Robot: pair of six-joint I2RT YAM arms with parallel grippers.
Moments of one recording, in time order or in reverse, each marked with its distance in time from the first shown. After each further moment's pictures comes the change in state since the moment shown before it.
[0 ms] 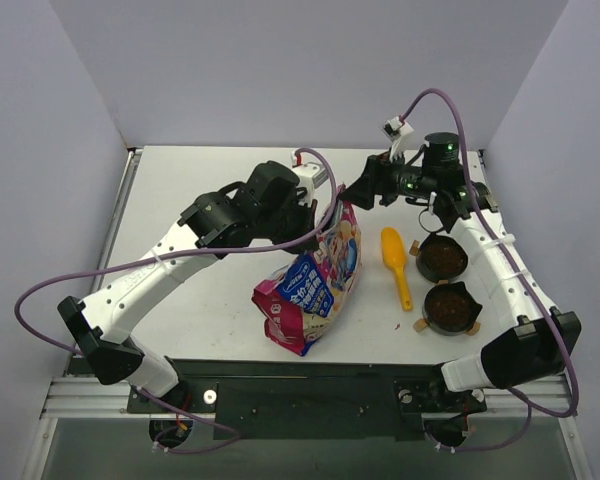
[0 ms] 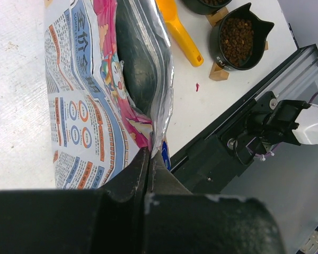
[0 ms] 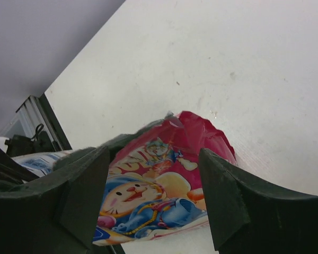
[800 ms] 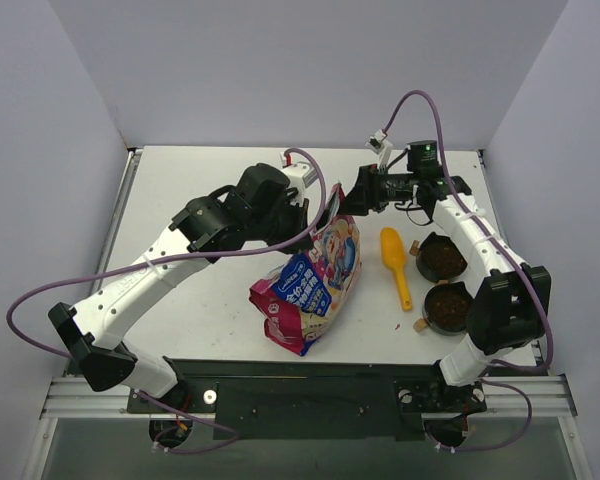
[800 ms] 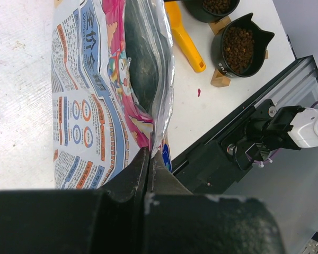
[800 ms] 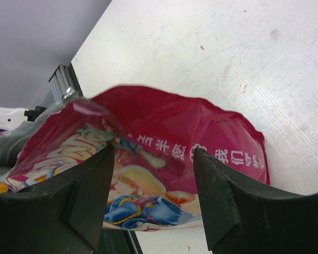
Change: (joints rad) left arm 0.026 -0.052 -0.071 0.043 0.000 -0.020; right arm -0.049 0.219 -0.020 -0.046 -0.237 -0.076
